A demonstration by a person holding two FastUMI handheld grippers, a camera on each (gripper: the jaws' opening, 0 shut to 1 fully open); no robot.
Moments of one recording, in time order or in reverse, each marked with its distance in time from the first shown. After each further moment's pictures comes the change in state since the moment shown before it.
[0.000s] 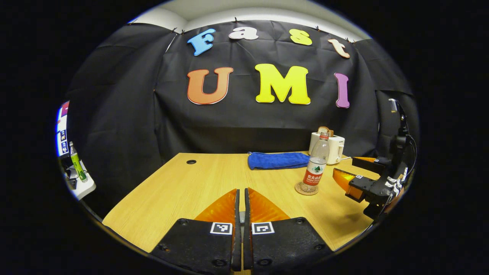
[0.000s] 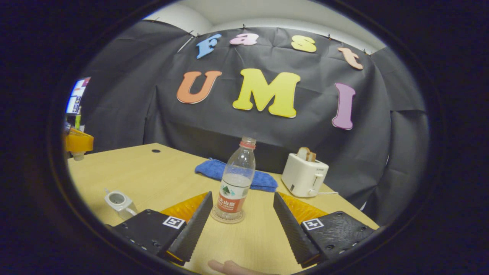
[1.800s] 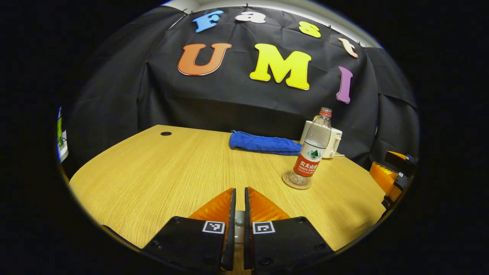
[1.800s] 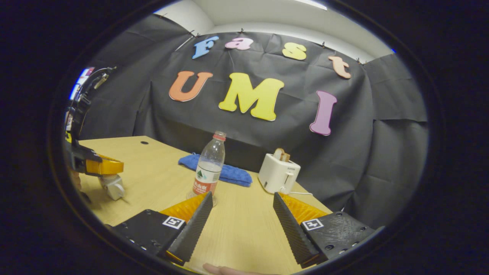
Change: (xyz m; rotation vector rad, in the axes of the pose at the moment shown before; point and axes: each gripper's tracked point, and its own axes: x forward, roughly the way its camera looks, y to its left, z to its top) left arm 0.072 -0.045 -0.073 -0.125 0.092 -0.063; right arm -0.044 -0.057 -0.025 -0.043 -0.008 -0.098
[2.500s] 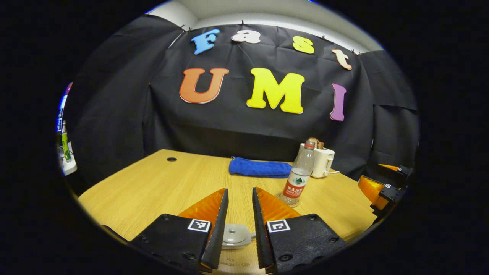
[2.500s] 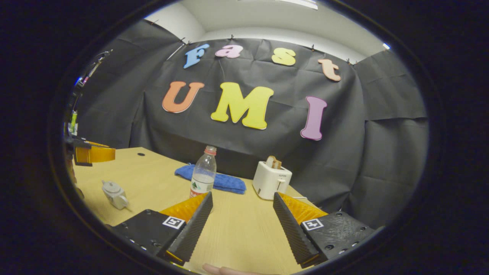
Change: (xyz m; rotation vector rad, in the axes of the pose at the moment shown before) left arm -0.059 -0.014 0.079 0.053 -0.203 0.049; right arm -0.029 -0.021 0.033 0.063 -0.060 -0.022
